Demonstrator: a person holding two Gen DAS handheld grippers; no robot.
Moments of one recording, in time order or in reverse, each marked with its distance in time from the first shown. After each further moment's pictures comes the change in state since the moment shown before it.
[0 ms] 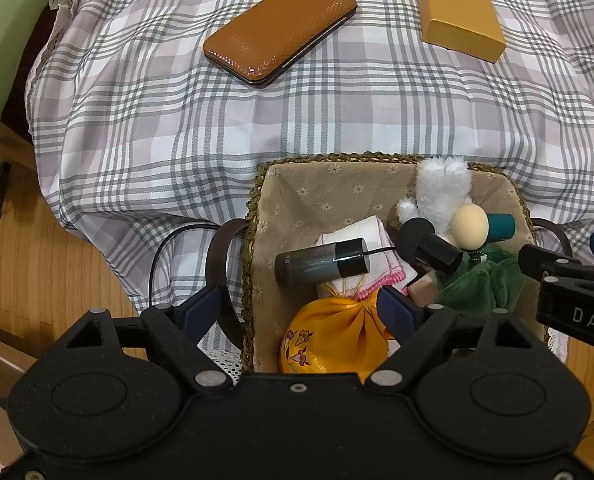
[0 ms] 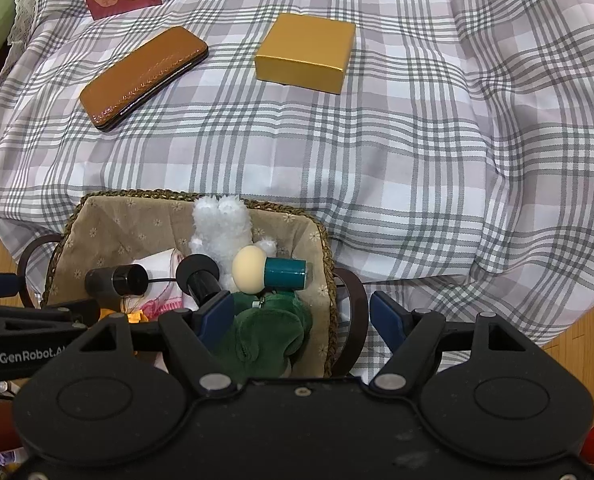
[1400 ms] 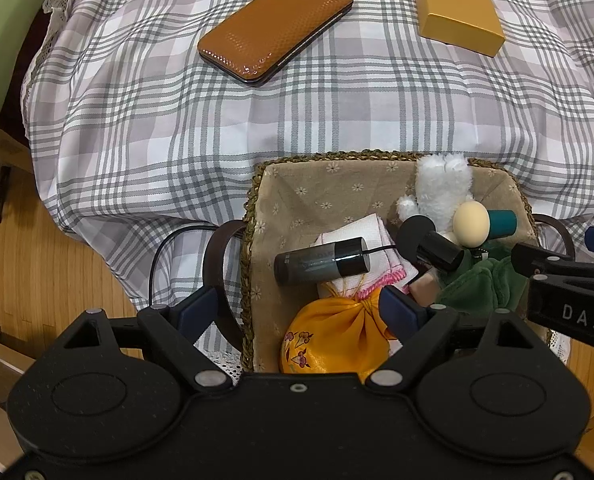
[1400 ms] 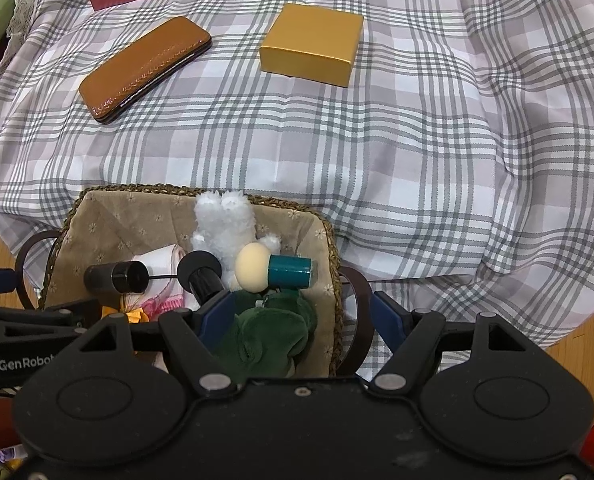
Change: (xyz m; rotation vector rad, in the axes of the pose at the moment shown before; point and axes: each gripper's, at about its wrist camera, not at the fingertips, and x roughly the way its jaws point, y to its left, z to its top) left arm 0.003 0.000 0.001 0.018 0.011 0.002; right arm 0.008 0.004 0.004 -0.012 0.026 0.004
